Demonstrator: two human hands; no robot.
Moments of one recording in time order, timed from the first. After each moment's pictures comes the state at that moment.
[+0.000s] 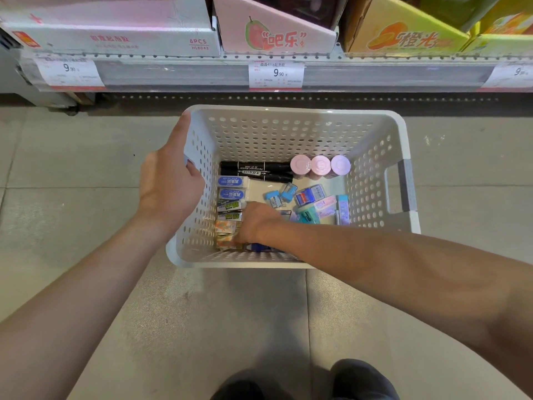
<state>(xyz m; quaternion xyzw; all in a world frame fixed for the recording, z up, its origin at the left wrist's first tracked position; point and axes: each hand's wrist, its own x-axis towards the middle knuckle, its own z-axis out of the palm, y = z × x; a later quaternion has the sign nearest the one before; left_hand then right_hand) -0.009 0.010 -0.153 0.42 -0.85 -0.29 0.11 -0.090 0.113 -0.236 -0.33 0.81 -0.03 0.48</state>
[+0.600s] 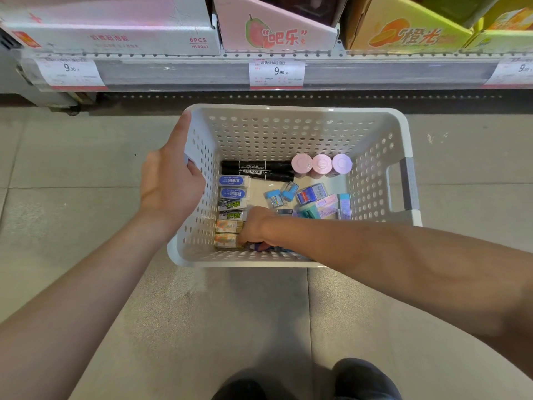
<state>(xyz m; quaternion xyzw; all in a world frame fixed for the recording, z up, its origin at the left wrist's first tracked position) -0.009 0.011 -0.154 0.43 -0.85 -0.30 0.11 -0.089 0.114 -0.236 -0.24 0.78 -0.08 0.58</state>
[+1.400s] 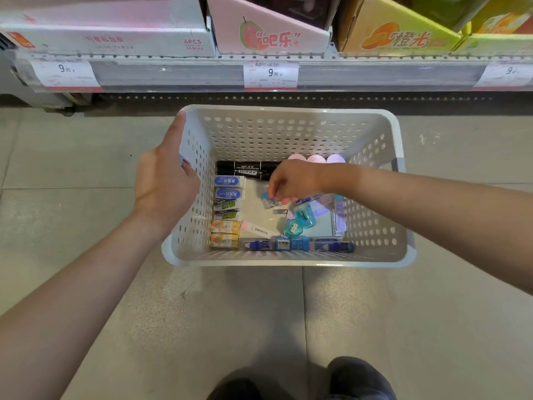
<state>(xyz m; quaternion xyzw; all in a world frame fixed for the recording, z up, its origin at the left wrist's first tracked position) -0.009 0.010 -0.154 0.42 -0.85 -0.30 0.10 -0.188 0.130 -0.190 -0.47 0.73 -0.04 0.49</state>
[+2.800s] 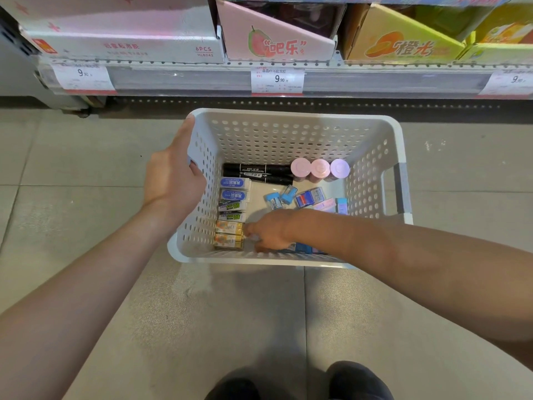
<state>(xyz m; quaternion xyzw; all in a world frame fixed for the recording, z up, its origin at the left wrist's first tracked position) -0.012 0.012 -0.149 0.44 -0.85 -0.28 0.09 -0.115 0.138 -0.213 -0.62 0.63 0.16 0.44</state>
